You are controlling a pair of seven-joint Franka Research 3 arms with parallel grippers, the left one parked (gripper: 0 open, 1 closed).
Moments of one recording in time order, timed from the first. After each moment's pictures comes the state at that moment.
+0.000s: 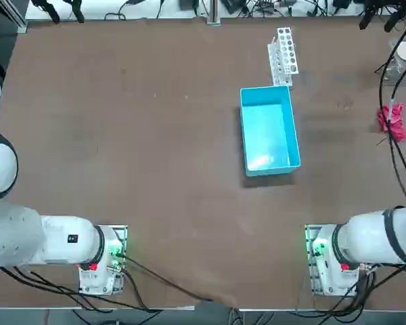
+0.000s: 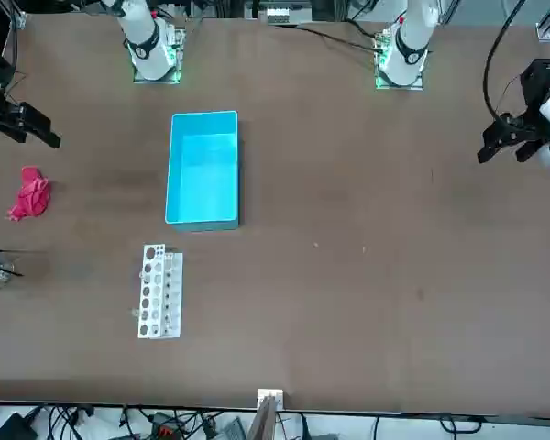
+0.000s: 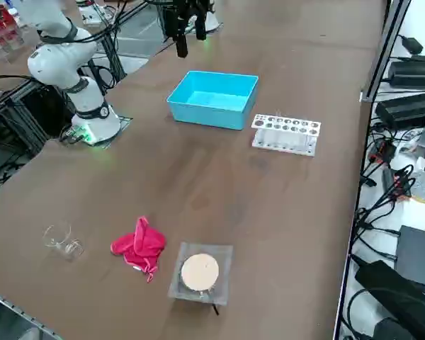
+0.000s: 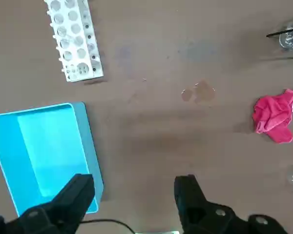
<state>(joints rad) -0.01 -0.05 -0.05 -1.67 0.02 1.56 0.05</state>
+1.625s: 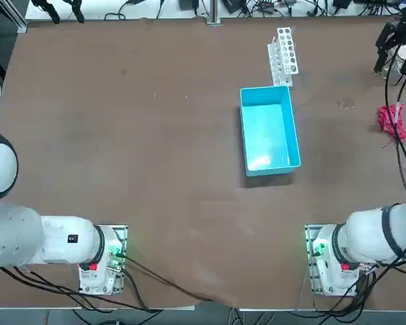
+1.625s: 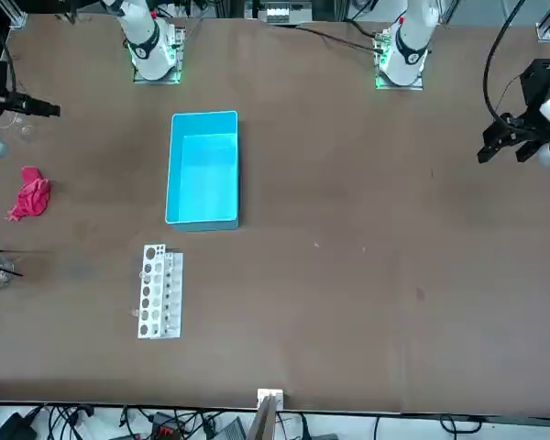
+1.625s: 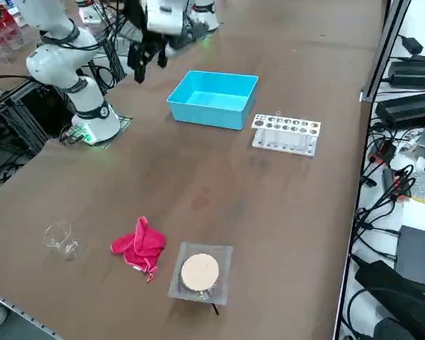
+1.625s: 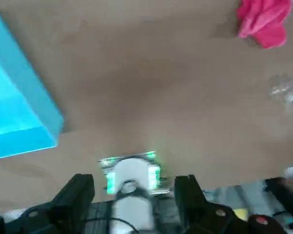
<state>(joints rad) -0.12 0.07 -0.08 -1.71 -0.10 1.28 -0.06</state>
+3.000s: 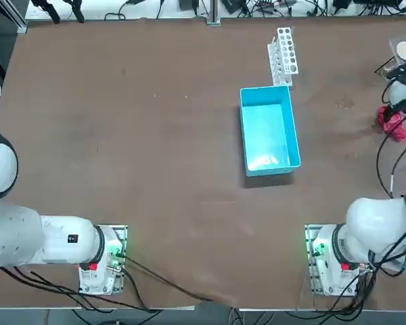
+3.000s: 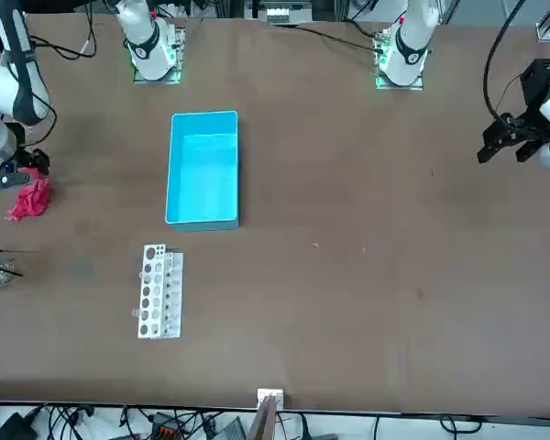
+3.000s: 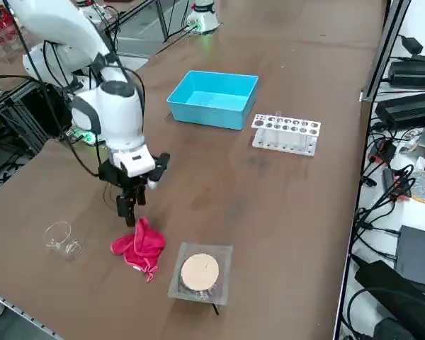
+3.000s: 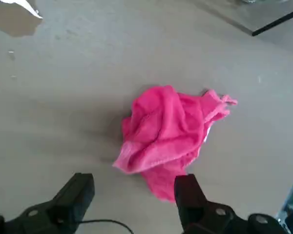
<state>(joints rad) -0.52 0.25 -0.08 -2.30 -0.53 2.65 -0.44</state>
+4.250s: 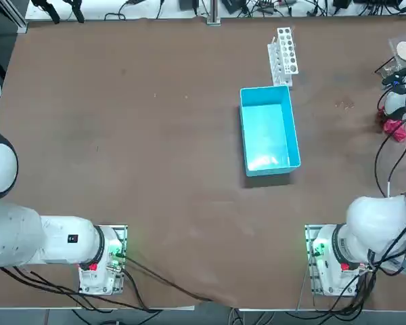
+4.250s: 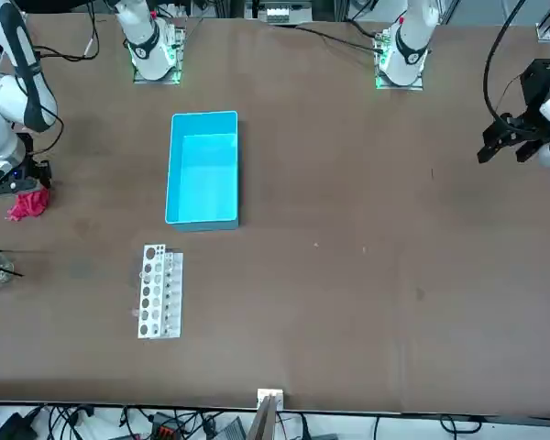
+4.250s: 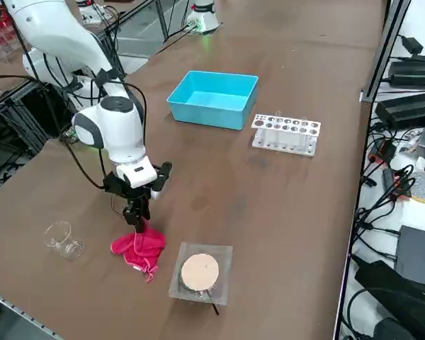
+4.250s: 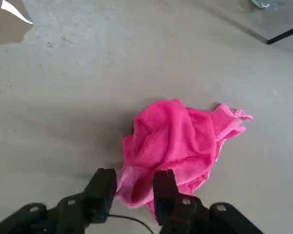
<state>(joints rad) -0.54 0.31 -0.08 -2.29 -0.53 2.74 -0.44</state>
